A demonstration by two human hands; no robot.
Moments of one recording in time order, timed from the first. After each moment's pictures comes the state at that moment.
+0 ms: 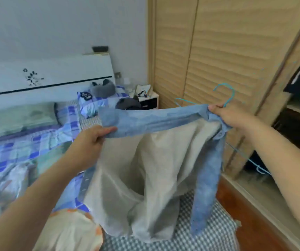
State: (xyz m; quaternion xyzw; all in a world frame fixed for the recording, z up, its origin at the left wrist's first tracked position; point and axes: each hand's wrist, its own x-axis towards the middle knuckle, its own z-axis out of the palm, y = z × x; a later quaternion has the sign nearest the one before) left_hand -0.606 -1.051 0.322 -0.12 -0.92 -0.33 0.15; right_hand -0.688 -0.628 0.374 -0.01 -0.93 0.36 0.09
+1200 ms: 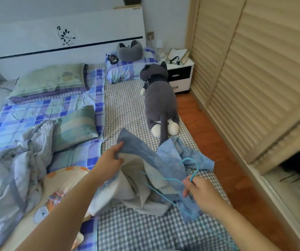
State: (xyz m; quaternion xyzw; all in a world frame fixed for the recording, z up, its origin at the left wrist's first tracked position) left_hand -0.606 -0.955 0.163 0.19 -0.90 -0.39 -0.03; right_hand -0.614 -0.628 0.130 0.08 -0.85 0.46 -0.23
